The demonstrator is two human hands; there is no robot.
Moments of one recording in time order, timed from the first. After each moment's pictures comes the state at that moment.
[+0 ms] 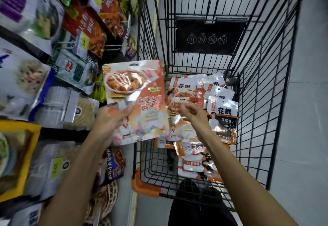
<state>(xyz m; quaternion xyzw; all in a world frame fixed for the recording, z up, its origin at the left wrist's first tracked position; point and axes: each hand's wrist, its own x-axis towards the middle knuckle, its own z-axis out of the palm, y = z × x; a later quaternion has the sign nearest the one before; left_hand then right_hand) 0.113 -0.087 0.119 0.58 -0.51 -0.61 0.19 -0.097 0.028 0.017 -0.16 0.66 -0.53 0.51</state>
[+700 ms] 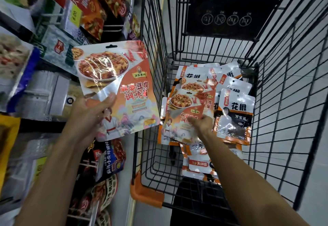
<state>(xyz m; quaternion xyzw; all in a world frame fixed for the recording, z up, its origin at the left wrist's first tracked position) 0.142 -0.114 0.093 0.65 -0.49 -0.55 0.20 -0.091 0.017 -0.123 0.07 0.79 -0.37 0.49</state>
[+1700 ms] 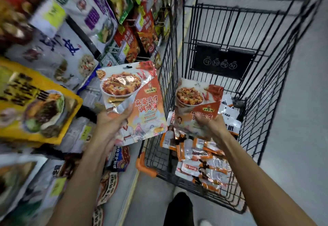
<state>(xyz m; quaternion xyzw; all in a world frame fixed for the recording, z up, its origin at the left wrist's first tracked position) 0.151 -0.006 0.182 0.66 -0.43 -0.52 0.33 -0.128 0.071 0.081 -0.19 0.64 -0.50 0.55</state>
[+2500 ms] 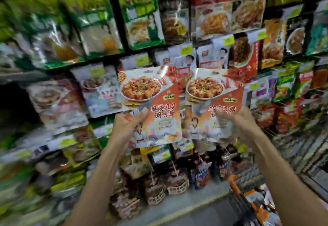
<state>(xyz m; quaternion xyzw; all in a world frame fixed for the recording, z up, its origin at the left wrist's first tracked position) 0.363 0.380 0.425 0.66 -0.36 -0.16 0.64 0.104 0.186 0.404 -0.60 0.26 -0.43 0.62</state>
